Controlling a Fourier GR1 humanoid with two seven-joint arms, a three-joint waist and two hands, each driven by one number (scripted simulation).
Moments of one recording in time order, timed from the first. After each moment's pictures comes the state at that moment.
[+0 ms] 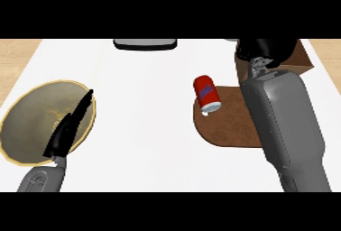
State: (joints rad) left arm -0.13 0.22 0.00 -1.34 -0.25 -0.03 -0.04; right arm -0.89 -0.08 -0.01 -1.33 1.46 0.23 0.72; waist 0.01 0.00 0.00
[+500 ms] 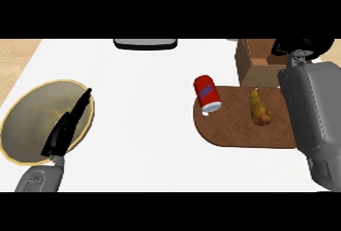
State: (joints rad) left arm -0.14 0.23 0.02 -1.35 -0.25 -0.04 -0.04; right arm -0.89 -0.25 -0.15 -1.13 1.39 0.16 0.60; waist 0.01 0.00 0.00
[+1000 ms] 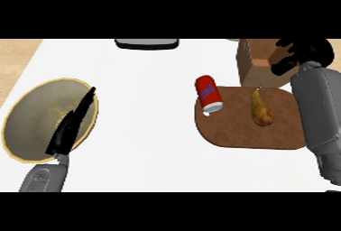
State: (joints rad) left arm -0.15 0.21 0.01 -1.35 -0.27 -0.04 -0.04; right arm -0.88 -0.29 -0.33 -0.85 1.19 0.14 0.41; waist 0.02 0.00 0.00
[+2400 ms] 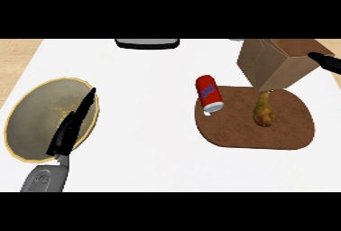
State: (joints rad) left arm -0.14 0.19 0.01 -1.36 -0.28 -0.04 -0.03; right arm -0.83 -0.44 -0.87 -0.57 0.46 -0.27 -0.39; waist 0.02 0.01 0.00
